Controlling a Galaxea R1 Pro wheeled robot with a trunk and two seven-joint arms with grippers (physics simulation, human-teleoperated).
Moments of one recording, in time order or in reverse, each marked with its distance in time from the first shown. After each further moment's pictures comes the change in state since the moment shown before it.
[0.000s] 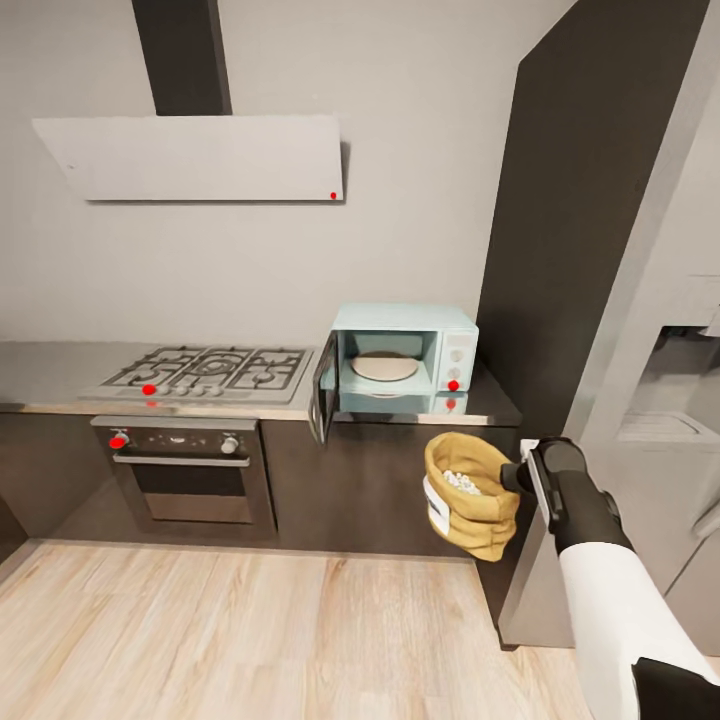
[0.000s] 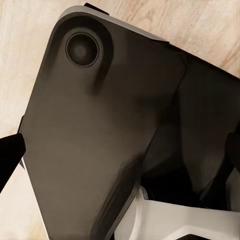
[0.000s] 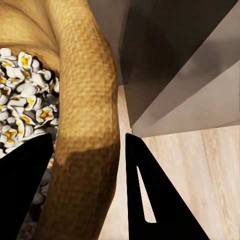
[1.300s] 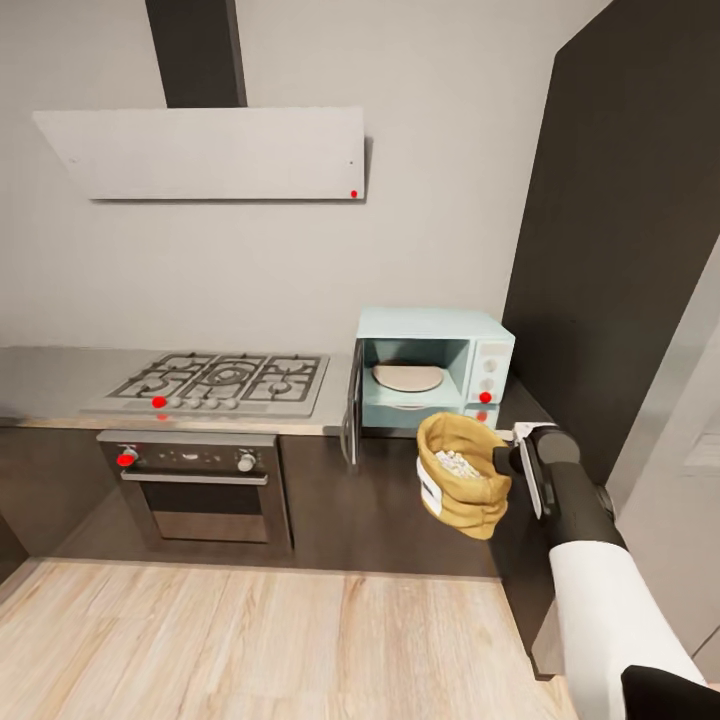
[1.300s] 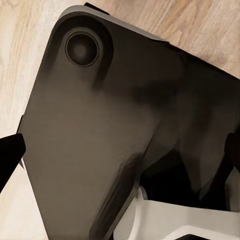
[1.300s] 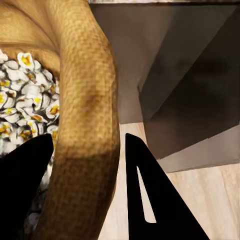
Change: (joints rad) left arm 0.000 0.000 0.003 0.000 0.002 0.000 -0.001; right arm 0.001 0.041 0.024 -0.113 0.011 0.000 -0.011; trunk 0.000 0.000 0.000
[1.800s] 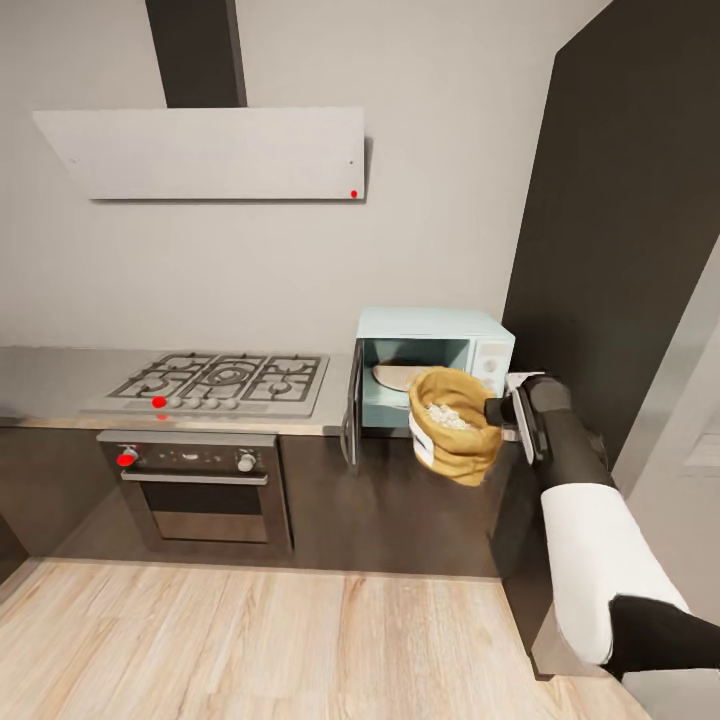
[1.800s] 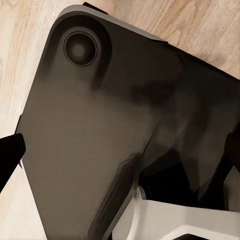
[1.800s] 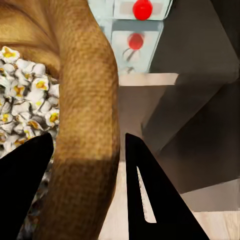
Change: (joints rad) left arm 0.000 -0.002 0.001 0.000 0.000 0.000 -0.001; right arm -0.187 0.002 0.048 0.065 -0.006 0.000 0.000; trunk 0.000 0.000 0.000
